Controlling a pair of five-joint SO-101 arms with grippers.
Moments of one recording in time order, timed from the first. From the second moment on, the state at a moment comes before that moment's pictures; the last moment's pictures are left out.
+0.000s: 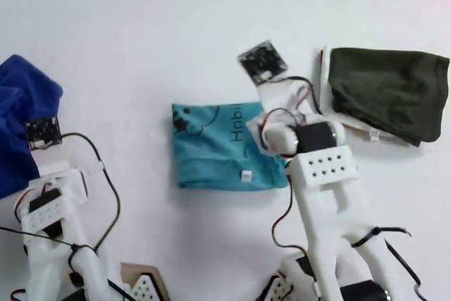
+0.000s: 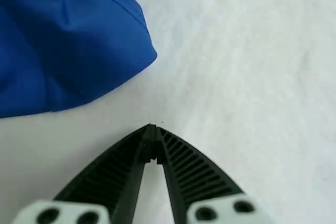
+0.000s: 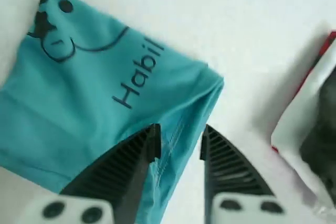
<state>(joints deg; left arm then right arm) -40.5 -38.3 78.0 28.4 -12.8 -17.9 -30.2 35.1 58.3 20.6</state>
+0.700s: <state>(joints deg) -40.5 -38.3 78.0 28.4 -12.8 -4.1 -0.6 28.9 50.1 21.1</state>
